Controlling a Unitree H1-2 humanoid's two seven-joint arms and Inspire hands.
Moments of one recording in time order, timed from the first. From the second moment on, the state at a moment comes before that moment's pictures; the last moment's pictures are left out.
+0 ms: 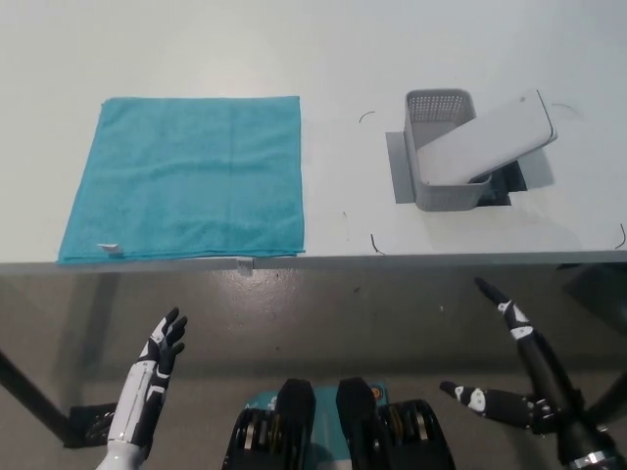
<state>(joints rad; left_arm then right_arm) -0.02 0.12 0.01 0.25 0.11 -0.37 0.02 -0.04 -0.23 0.14 -0.01 -0.35 -0.29 0.00</state>
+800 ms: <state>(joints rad) -0.02 0.12 0.01 0.25 0.11 -0.37 0.02 -0.38 -0.34 0.17 -0.28 -0.85 -0.02 0.31</state>
